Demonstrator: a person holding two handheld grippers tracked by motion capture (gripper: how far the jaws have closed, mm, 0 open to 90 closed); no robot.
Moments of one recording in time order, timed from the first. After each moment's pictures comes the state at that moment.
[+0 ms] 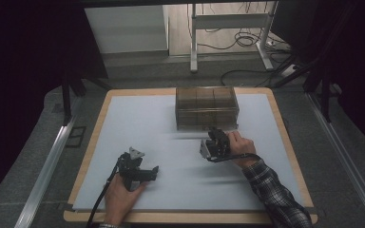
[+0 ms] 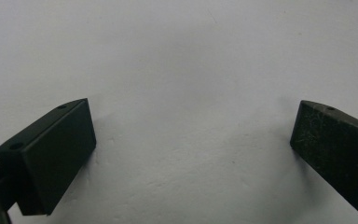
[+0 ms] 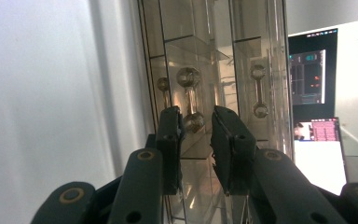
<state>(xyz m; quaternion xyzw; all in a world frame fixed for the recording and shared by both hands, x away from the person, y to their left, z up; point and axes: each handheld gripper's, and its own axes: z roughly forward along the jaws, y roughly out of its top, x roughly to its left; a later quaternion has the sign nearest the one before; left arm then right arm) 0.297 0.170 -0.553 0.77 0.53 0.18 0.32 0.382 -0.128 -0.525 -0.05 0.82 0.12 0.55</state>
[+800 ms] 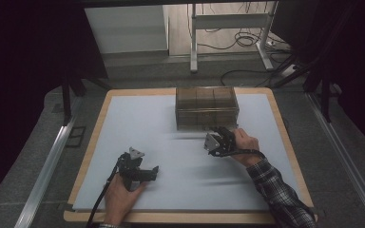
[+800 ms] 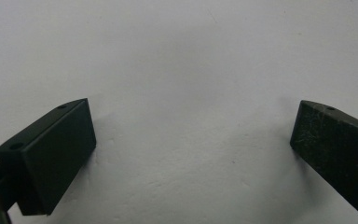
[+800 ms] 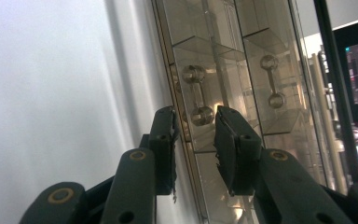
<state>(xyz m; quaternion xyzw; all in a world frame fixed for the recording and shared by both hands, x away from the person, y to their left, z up) 0.297 0.170 -0.553 0.77 0.53 0.18 0.32 0.389 -0.142 -0.504 -0.02 0.87 0.18 0.45</state>
